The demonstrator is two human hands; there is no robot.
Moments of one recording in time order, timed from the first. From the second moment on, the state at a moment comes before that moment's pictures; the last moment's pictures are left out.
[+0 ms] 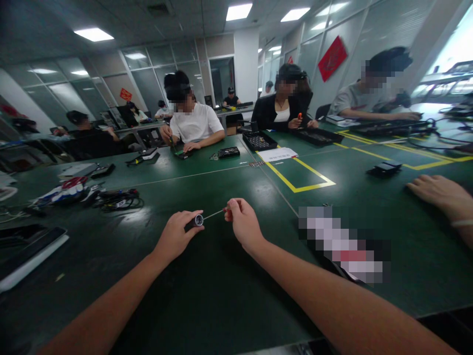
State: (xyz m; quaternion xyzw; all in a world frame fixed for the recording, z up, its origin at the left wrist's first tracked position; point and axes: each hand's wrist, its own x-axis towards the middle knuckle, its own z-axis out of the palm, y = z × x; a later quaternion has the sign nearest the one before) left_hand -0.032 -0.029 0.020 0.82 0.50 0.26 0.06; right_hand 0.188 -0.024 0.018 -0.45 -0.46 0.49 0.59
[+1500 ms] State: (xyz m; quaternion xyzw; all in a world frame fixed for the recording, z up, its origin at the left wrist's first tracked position) left_hand -0.024 -0.037 0.021 0.81 0.51 0.26 0.08; right_hand 0.188 -0.047 0.040 -0.49 -0.64 0.28 0.52
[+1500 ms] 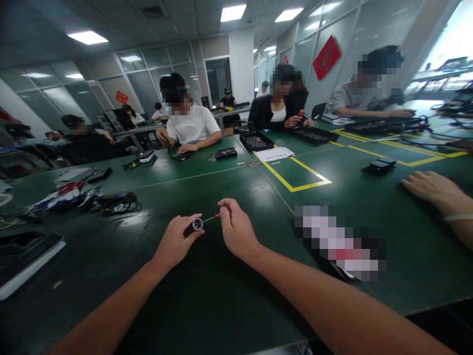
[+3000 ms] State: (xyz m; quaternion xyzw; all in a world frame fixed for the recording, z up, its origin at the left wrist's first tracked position) left_hand -0.029 -0.033 0.018 0.80 0.52 0.28 0.14; right_hand 0.186 -0.036 0.029 -0.47 -0.59 0.37 0.55
